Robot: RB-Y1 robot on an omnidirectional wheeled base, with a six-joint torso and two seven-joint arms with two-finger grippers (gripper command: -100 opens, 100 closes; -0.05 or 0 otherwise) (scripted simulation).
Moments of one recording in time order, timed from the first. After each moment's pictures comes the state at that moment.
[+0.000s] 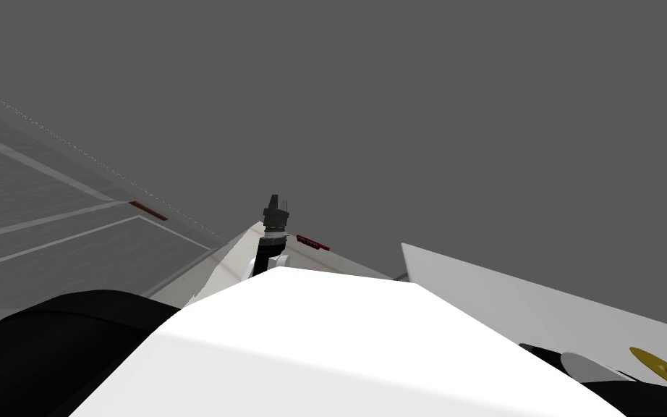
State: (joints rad) left arm 0.48 0.01 0.02 -2.21 -0.08 -0.49 0.06; right arm 0.87 -1.34 0.16 -1.54 1.49 -0.55 0.39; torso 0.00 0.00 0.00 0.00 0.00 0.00
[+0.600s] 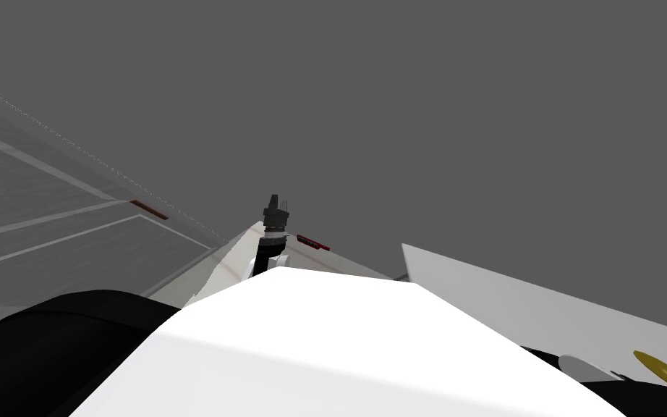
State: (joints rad) left arm 0.48 0.01 0.02 -2.21 -0.08 -0.49 0.06; right arm 0.86 -1.31 0.18 -1.52 1.50 -0.55 0.39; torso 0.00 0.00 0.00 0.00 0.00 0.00
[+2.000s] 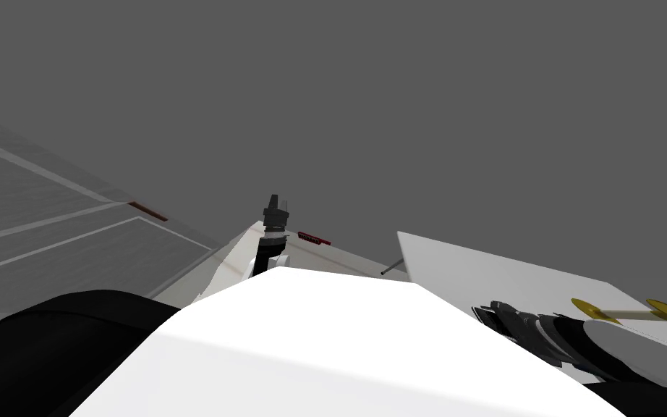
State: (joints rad) left arm 0.48 0.01 0.02 -2.21 -0.08 -0.49 0.06; right arm 0.92 -1.53 0.01 -1.51 1.46 -0.55 0.40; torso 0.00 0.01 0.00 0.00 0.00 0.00
